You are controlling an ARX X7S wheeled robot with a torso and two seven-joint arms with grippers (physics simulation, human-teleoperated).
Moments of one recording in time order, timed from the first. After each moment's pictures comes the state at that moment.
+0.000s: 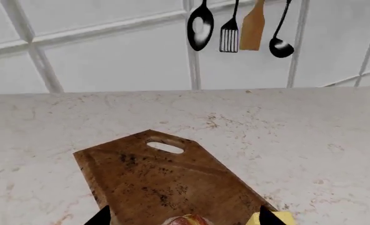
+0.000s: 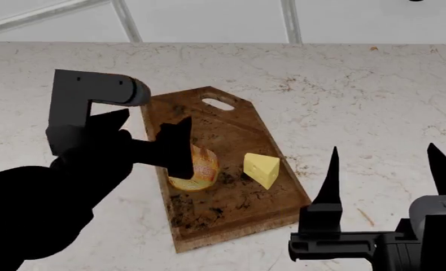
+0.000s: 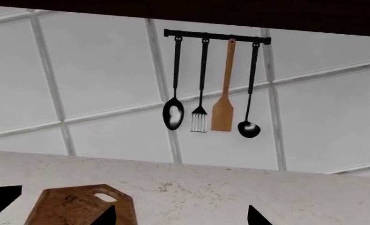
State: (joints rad) left arm -0.95 -0.27 0.51 0.01 -1.03 -0.80 -0.50; right arm 0.29 0.58 0.14 -0.91 0.83 0.90 0.49
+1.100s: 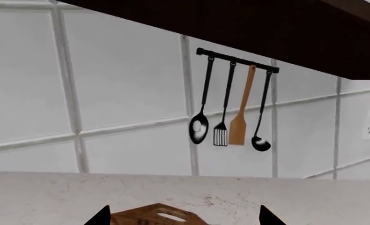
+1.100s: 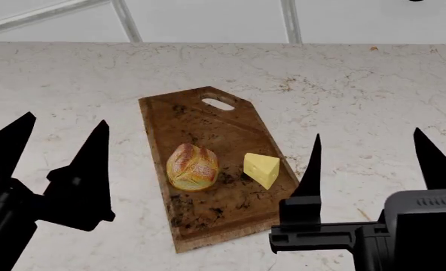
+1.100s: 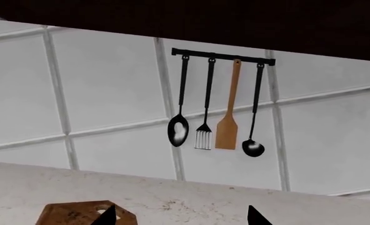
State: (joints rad) left arm -0.50 -0.52 0.35 0.65 -0.94 -0.46 -0.53; right arm 0.34 0.57 0.03 -0.93 0.77 0.87 0.53
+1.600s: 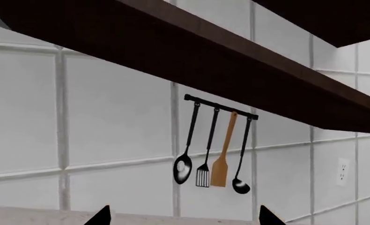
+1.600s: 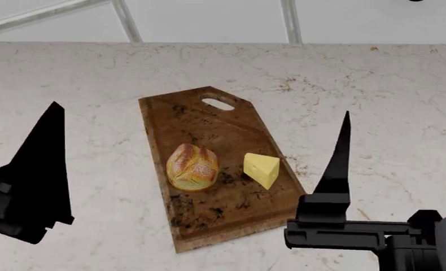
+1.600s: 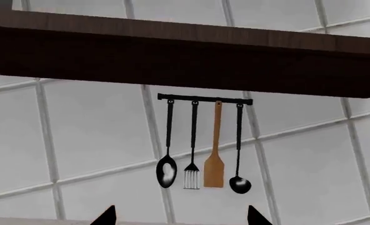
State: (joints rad) left arm -0.43 -0.56 0.25 0.80 -1.00 -0.36 -0.54; right arm 0.30 0.58 0.10 -1.01 0.76 0.76 0.57
